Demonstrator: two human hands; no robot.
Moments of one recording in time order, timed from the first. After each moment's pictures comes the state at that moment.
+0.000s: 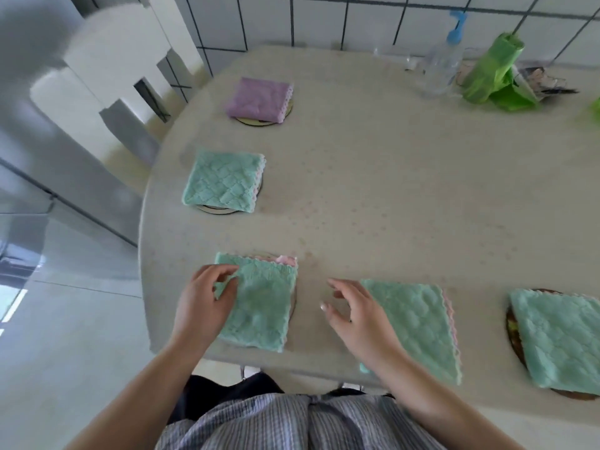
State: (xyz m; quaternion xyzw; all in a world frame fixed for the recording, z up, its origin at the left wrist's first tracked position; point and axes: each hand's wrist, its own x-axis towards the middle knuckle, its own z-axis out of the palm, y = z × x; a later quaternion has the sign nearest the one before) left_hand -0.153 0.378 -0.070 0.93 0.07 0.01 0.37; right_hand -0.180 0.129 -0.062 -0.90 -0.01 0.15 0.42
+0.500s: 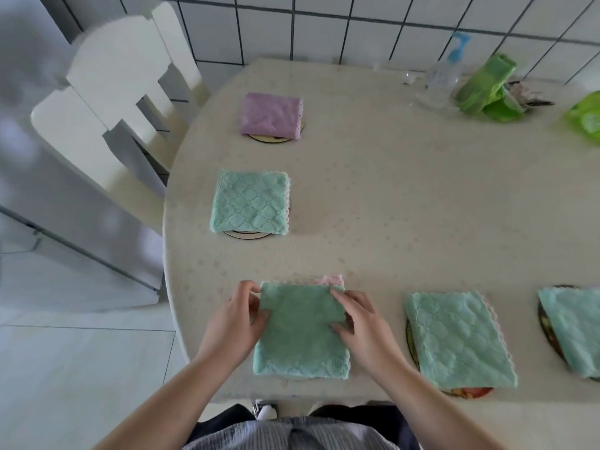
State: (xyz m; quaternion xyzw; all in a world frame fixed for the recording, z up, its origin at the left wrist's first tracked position) left_hand -0.118 0.441 -0.088 0.92 -0.03 -0.15 0.37; right_hand -0.159 0.216 -0.084 -0.92 0.06 0.16 0.35
